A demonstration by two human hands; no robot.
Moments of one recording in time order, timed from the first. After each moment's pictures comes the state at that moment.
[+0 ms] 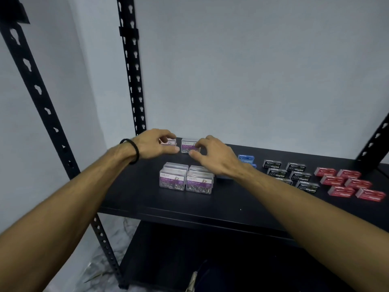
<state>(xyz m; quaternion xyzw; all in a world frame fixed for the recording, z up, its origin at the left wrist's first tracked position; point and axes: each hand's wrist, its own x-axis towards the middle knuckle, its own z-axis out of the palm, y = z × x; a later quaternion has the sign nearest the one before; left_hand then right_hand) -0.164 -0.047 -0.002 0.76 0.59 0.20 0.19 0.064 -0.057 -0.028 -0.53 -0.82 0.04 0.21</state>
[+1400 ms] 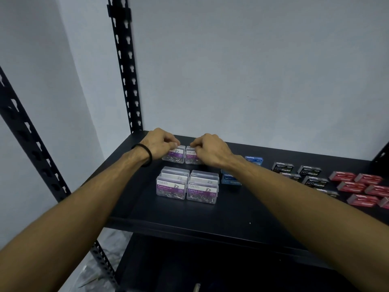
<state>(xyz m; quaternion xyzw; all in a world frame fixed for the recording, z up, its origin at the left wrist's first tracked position) -0.149 0.017 -0.044 0.72 0.59 0.29 0.21 0.044 0.001 -0.034 -0.56 -0.80 0.13 0.18</state>
